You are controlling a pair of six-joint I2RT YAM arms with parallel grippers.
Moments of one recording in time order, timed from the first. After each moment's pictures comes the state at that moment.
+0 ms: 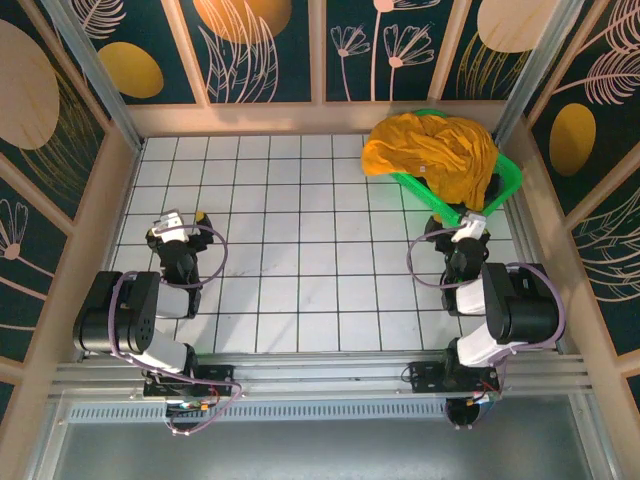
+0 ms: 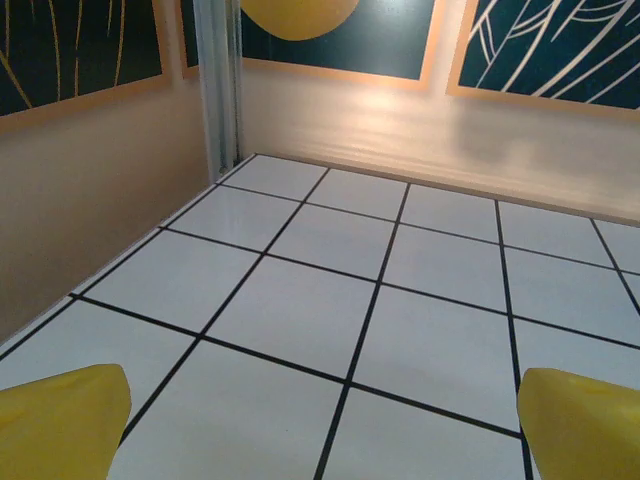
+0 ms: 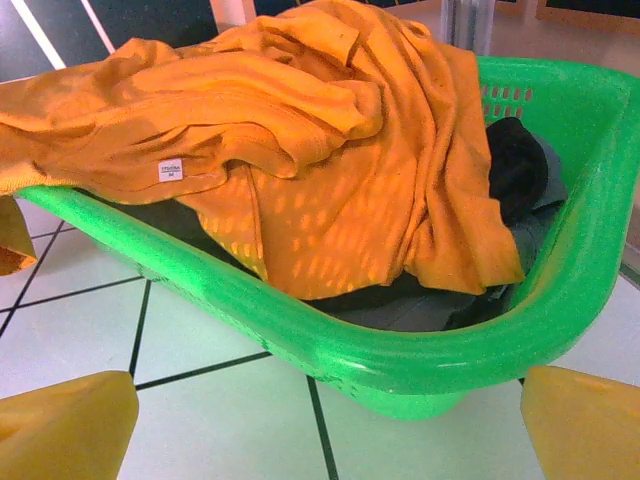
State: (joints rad) left arm -0.02 1.52 0.21 1.19 -0.30 -0.13; right arm -0.01 1.53 0.20 1.17 0.16 0.15
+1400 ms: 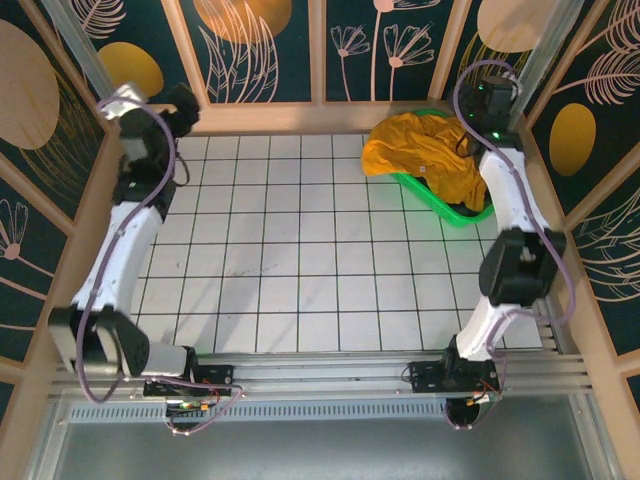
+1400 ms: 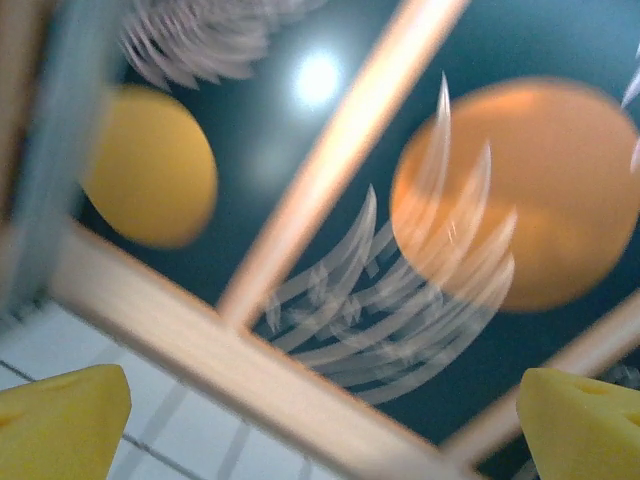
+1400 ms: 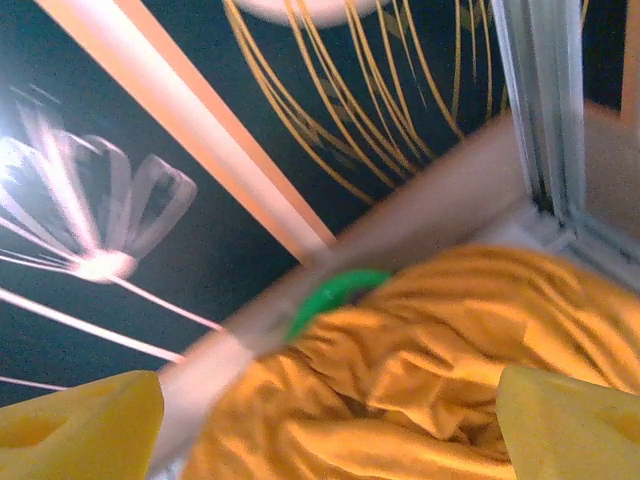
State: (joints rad) left arm -0.09 1.43 1.36 -0.03 -0.20 -0.63; right arm -0.03 1.85 1.76 -0.34 0.13 0.58
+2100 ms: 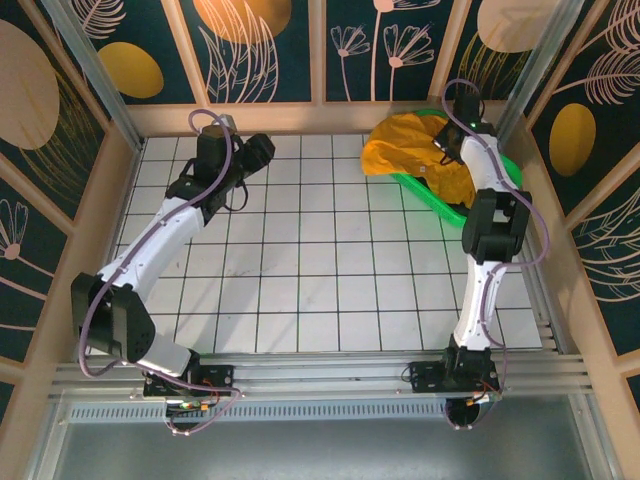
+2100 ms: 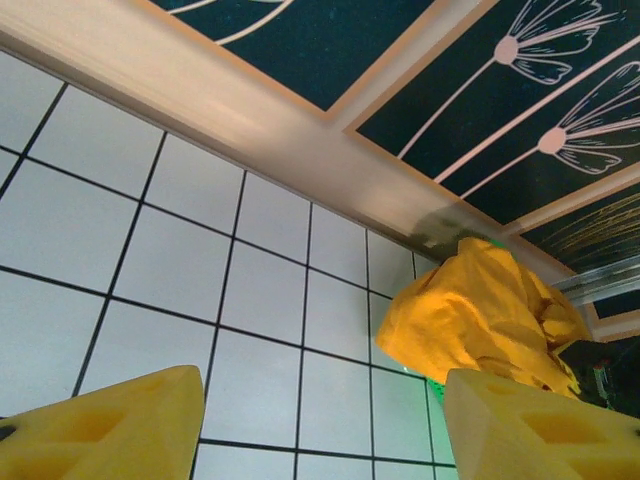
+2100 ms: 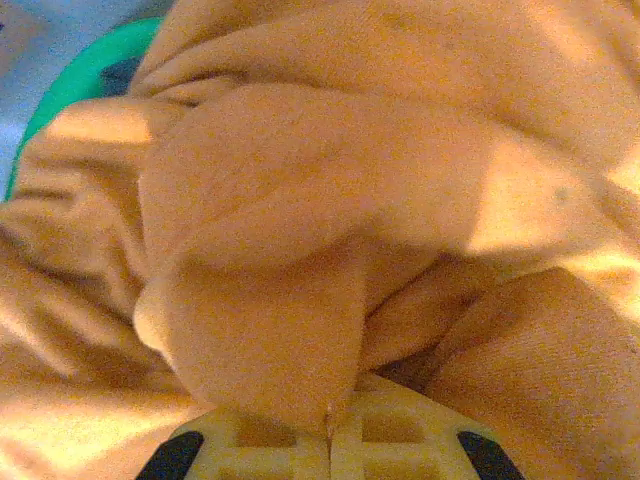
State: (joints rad) left arm -0.36 1.50 1.32 -0.23 -0.01 -0.78; right arm -0.03 2.22 2.03 -0.67 0.10 0.65
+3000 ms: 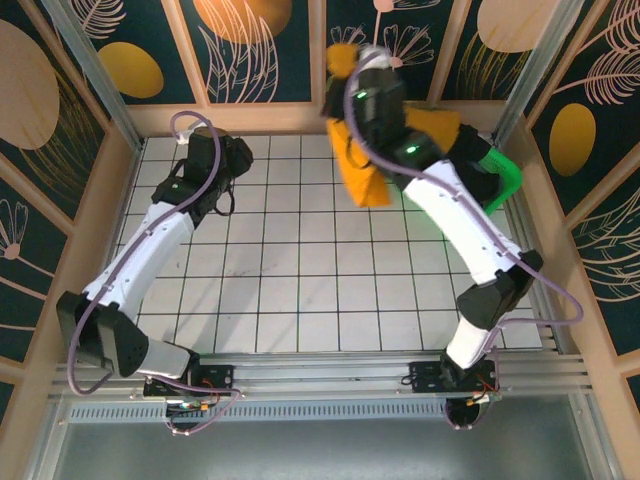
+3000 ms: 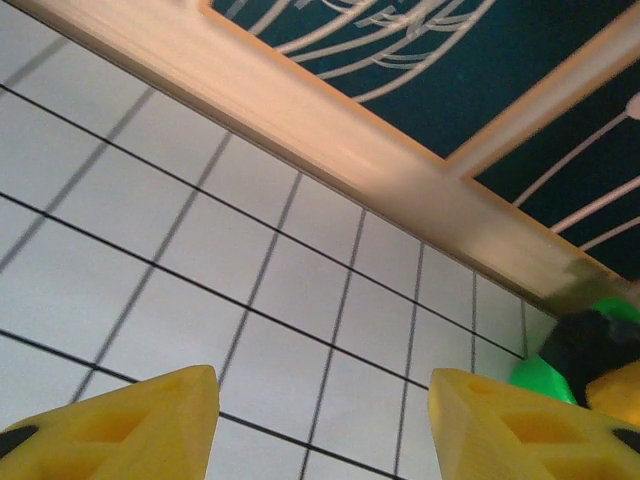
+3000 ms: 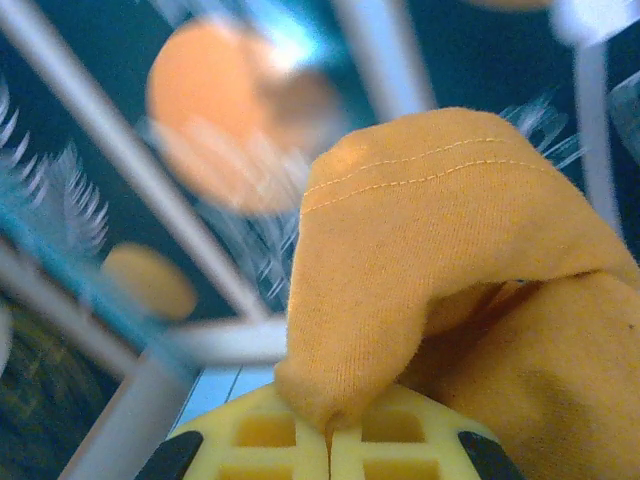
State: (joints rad) left arm -0.36 1.41 1.36 -0.47 -0.28 -0.77; right arm 0.72 1.74 2.00 -0.41 0.28 0.47
